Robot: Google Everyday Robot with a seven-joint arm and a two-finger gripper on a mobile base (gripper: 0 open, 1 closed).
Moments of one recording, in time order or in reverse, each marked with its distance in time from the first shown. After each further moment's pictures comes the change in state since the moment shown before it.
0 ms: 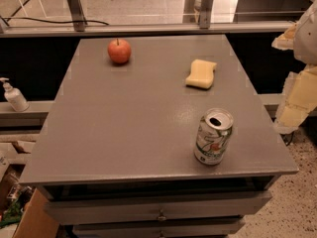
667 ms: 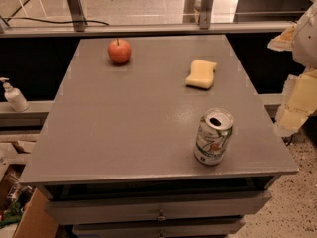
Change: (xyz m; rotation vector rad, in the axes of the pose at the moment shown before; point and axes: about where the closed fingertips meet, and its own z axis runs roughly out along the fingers) arm -0.006 0.005 0.001 -0.003 -0.022 -0.044
